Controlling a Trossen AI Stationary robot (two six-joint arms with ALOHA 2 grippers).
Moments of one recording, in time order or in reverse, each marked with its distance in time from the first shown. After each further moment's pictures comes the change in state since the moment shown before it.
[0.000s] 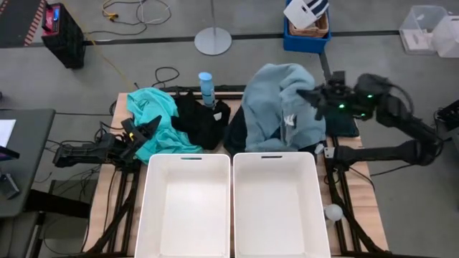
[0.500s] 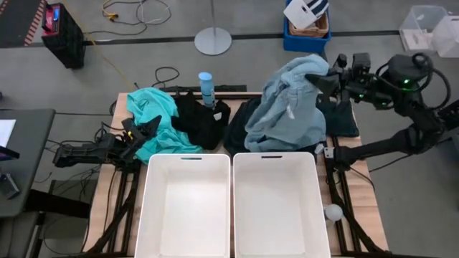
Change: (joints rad) left arm 0.000 0.000 0.000 0.002 -0.004 -0.121; right arm 0.152 0.194 0.419 0.002 -0.016 -0.175
